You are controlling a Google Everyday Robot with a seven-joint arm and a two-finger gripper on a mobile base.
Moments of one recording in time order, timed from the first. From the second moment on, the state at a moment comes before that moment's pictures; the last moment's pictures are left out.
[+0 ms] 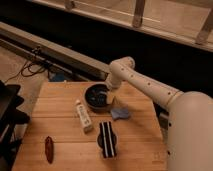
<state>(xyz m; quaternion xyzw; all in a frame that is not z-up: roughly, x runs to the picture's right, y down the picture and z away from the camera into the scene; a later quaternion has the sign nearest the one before) 0.023 0.027 0.895 -0.26 -0.14 0.00 0.95</state>
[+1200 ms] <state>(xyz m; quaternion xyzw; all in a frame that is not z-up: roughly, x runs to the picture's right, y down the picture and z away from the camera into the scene) -0.007 0.089 0.909 -0.33 -0.17 0.01 0.93</state>
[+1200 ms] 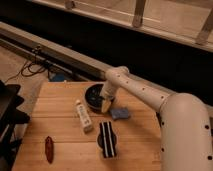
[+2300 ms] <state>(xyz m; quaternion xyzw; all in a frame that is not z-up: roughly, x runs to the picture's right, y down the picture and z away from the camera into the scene) -0.001 0.039 0.865 -0.31 -0.17 0.00 0.94</state>
